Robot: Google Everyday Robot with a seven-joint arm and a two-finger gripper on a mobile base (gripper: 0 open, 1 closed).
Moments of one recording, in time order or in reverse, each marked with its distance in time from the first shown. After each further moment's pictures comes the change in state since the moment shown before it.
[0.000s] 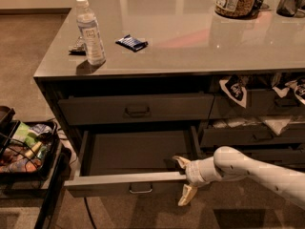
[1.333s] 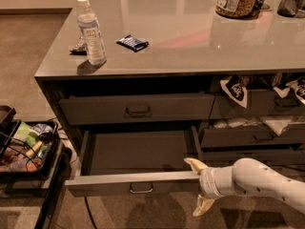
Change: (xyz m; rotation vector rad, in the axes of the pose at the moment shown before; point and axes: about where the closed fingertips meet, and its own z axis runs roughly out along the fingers) arm -0.044 0.044 -0.094 0.108 0.164 -0.152
